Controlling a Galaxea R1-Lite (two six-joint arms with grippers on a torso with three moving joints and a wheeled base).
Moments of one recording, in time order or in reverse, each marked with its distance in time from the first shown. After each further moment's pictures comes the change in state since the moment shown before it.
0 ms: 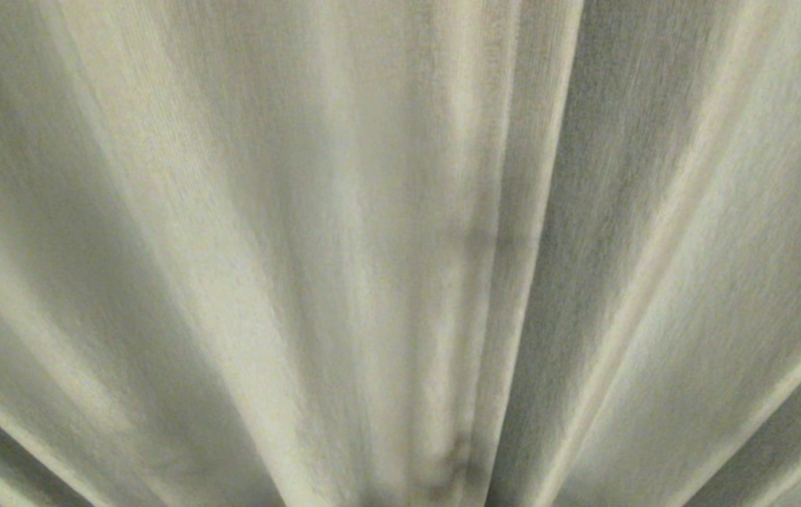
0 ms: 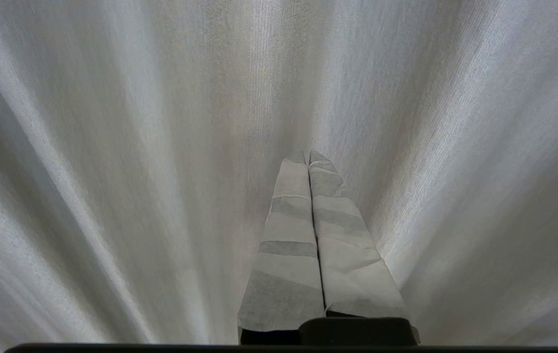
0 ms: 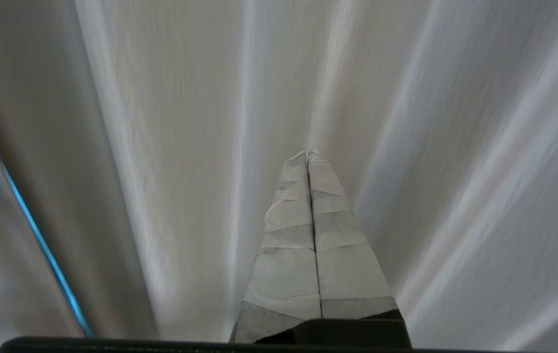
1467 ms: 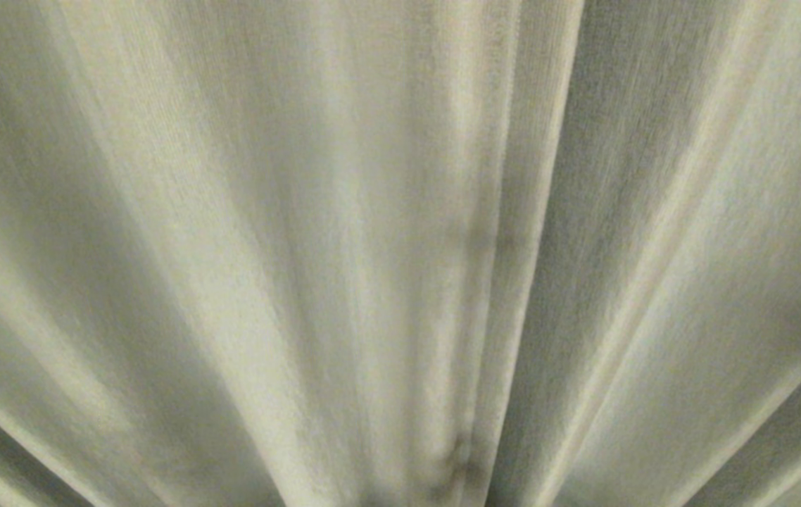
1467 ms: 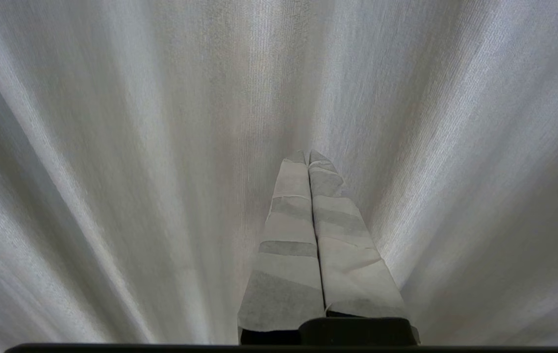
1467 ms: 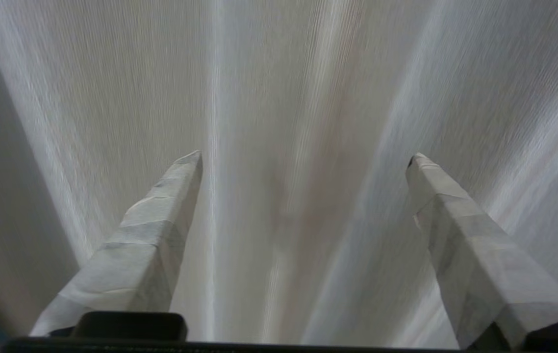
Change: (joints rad) left arm 0.000 0.000 0.000 0.000 0.000 0.000; right arm -0.066 0.500 -0.342 -0.197 0.000 0.002
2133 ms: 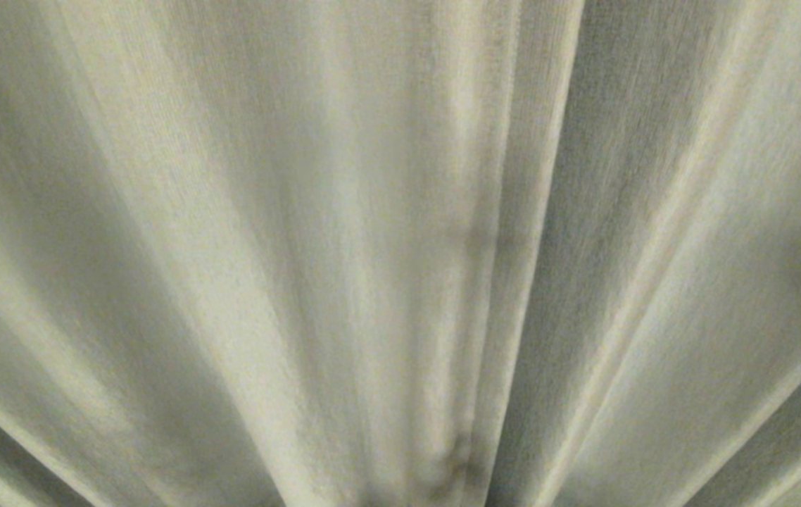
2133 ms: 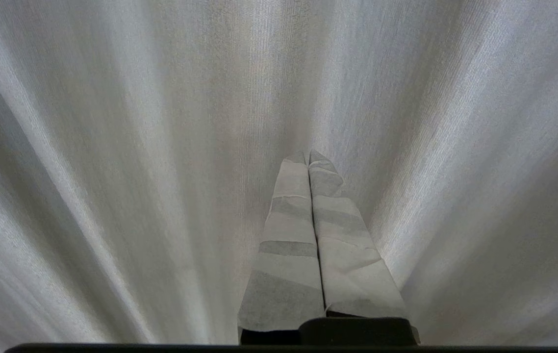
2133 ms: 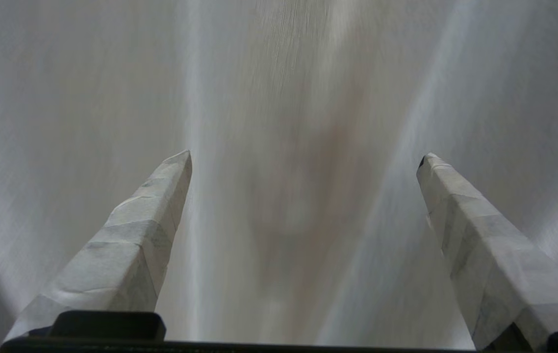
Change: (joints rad) left arm 0.000 0.000 0.000 0.000 0.000 0.000; right arm -0.021 0.256 -0.094 -0.219 0.003 0.003
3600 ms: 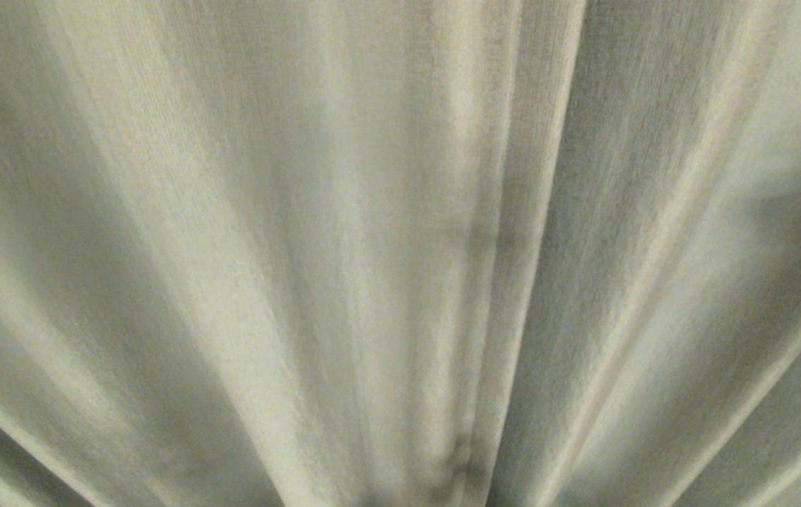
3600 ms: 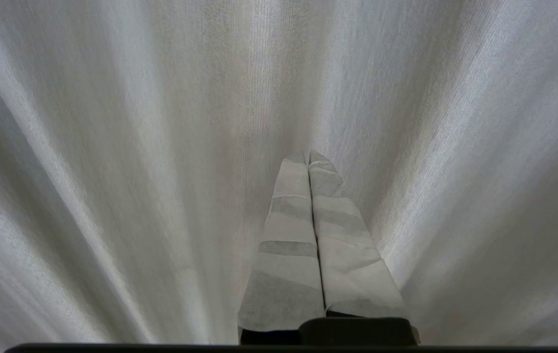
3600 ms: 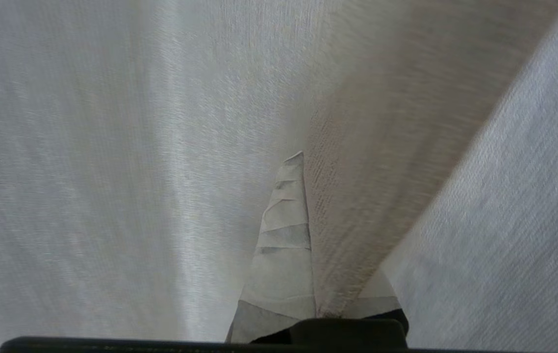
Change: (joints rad) left arm 0.000 0.000 0.000 0.000 0.000 0.000; right arm 0.000 0.362 -0.167 -0.224 0.049 0.026
